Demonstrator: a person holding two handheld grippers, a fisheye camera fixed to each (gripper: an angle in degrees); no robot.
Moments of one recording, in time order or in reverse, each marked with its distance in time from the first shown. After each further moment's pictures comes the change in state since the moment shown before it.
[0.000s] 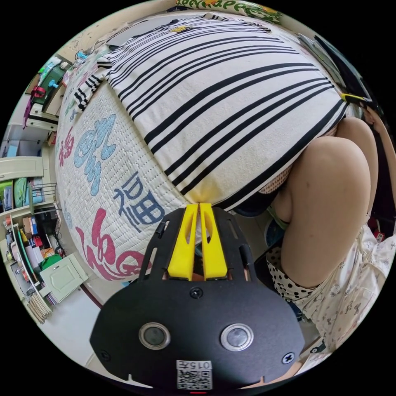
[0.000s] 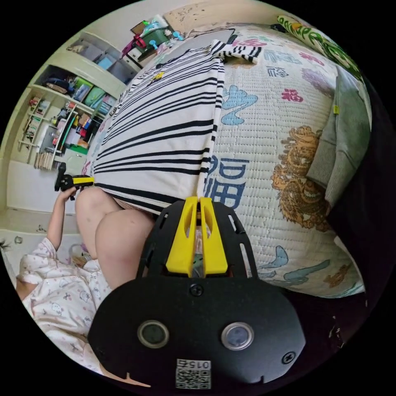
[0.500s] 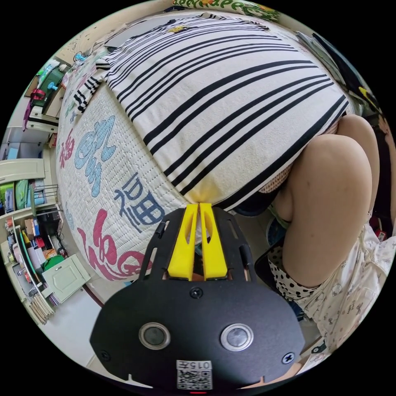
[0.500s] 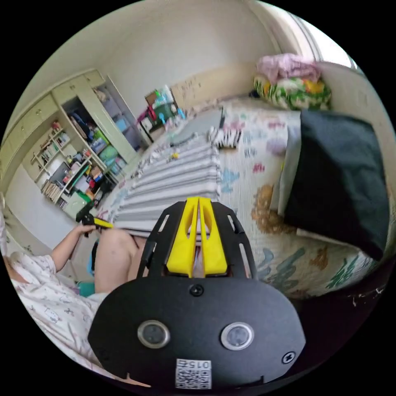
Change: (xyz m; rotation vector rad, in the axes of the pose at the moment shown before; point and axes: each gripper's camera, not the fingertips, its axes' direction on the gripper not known) left arm 0.011 0.000 0.007 -0.004 -0.014 0.008; right arm -0.100 0.247 -0.109 0.493 -0.010 0.048
